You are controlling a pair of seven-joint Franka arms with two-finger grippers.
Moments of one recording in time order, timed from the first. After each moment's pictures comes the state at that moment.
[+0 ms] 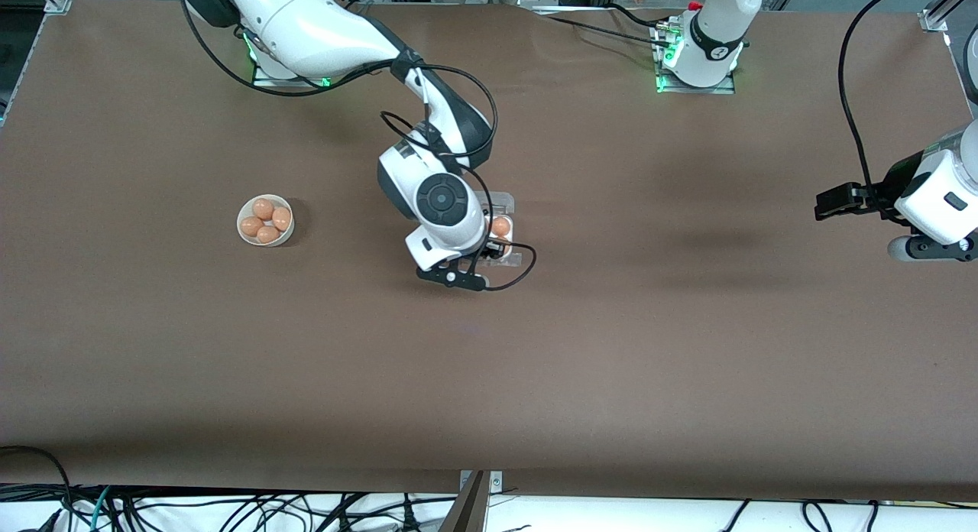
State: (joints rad) left arm -0.01 0.23 0.00 -1.41 0.02 1.48 -0.05; right arm 0.60 0.86 0.15 -1.21 0.01 2.00 0.92
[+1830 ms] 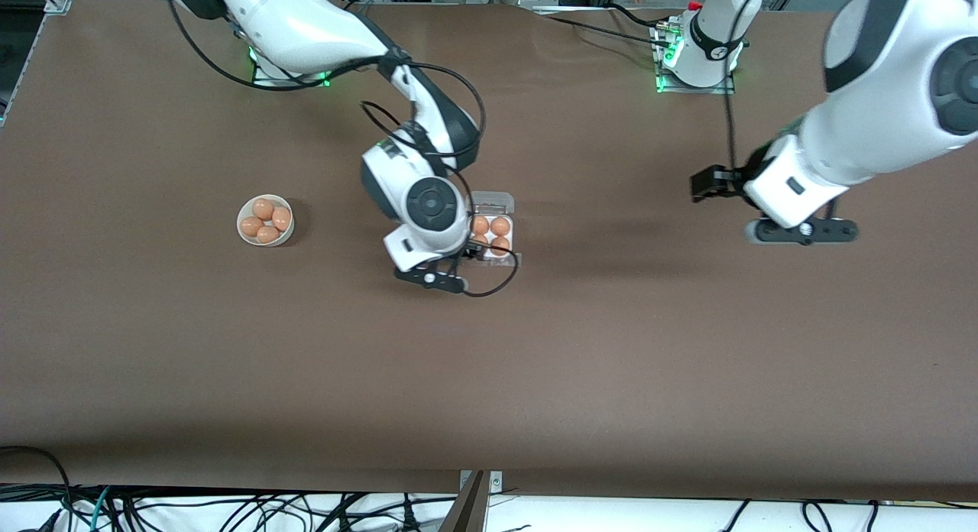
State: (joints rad) left arm -0.24 0.25 -0.03 -1.41 -0.17 1.48 -0.36; right arm 0.54 0.77 0.13 -1.23 -0.04 1.82 0.86
